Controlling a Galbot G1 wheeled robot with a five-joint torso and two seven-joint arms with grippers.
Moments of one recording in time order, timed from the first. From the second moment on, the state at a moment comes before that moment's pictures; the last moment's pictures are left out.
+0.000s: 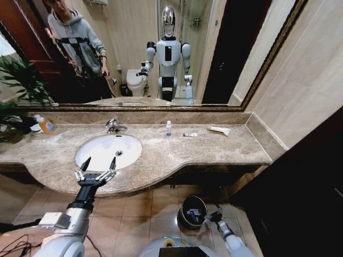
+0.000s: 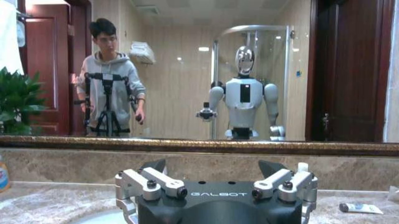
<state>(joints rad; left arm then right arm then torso) 1.84 -1.36 -0.82 -2.47 -0.37 0.04 0.05 -1.22 1.32 0.58 0.76 -0.24 0.53 -0.07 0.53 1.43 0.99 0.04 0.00</state>
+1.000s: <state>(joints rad) 1.84 -1.36 -0.82 -2.47 -0.37 0.04 0.05 -1.74 1.37 0.87 1.88 0.13 0.32 0.05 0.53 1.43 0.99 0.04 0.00</state>
